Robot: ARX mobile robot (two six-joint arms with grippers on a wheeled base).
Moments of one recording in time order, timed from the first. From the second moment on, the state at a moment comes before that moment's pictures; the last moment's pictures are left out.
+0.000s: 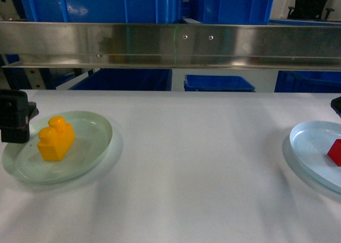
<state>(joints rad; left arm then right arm) -0.01 1.53 0.52 0.66 -0.08 0.11 -0.03 1.63 0.67 0.53 -0.05 0.11</state>
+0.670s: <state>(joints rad) -0.01 1.52 0.52 0.66 -0.08 0.11 -0.13 1.78 0.84 0.31 -0.07 0.09</state>
